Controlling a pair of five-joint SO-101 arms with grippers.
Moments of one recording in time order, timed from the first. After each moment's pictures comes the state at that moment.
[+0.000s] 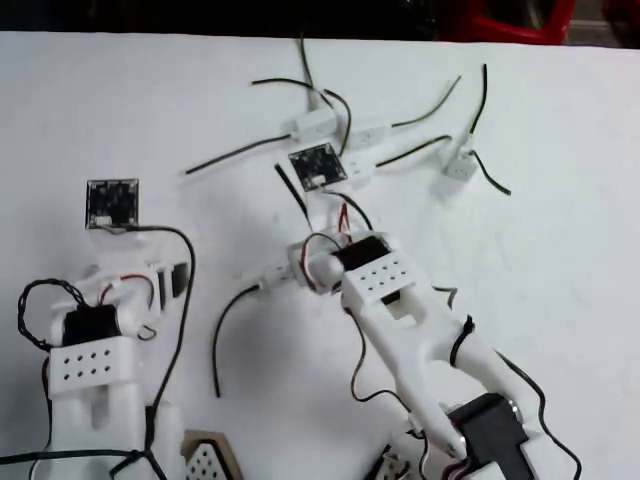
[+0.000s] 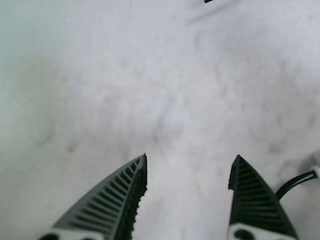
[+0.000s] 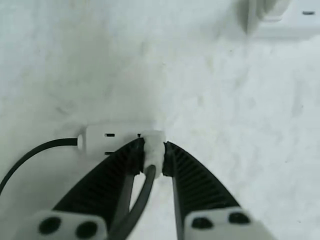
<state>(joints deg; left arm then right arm) -17.5 -54.1 68.9 50.8 -7.9 -31.0 -13.8 41.2 42.4 -4.2</state>
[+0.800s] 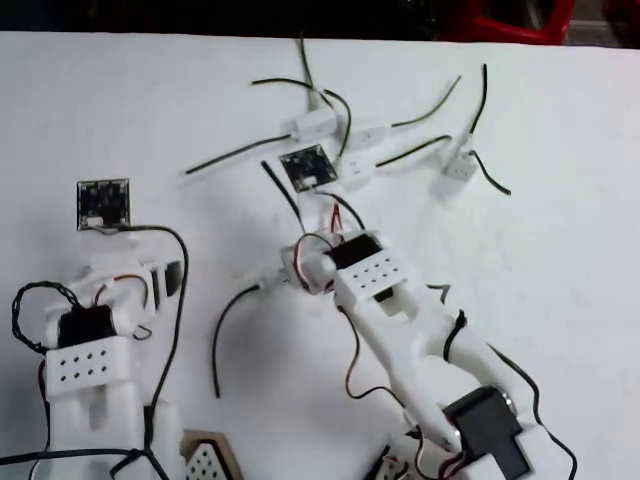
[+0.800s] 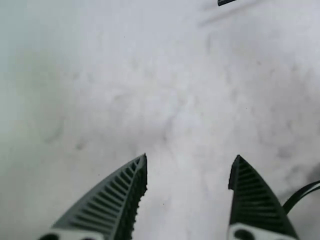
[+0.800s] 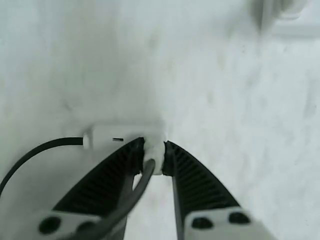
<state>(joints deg) -19.6 -54.1 68.9 50.4 -7.9 -32.4 -11.5 39.6 44.1 -4.3</state>
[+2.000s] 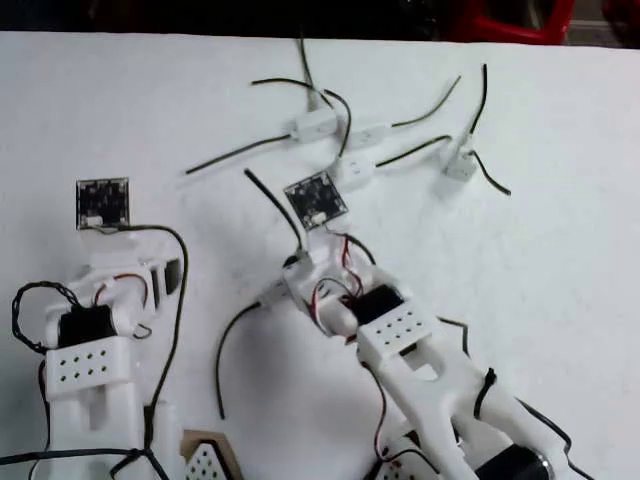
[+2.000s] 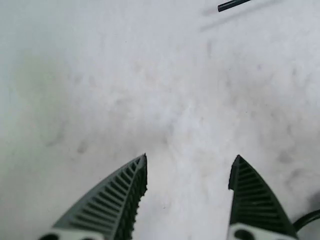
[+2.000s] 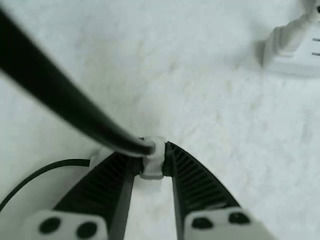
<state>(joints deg) -19.6 -54.1 68.9 49.5 -7.9 -34.6 -30.2 60.4 27.0 -0.7</state>
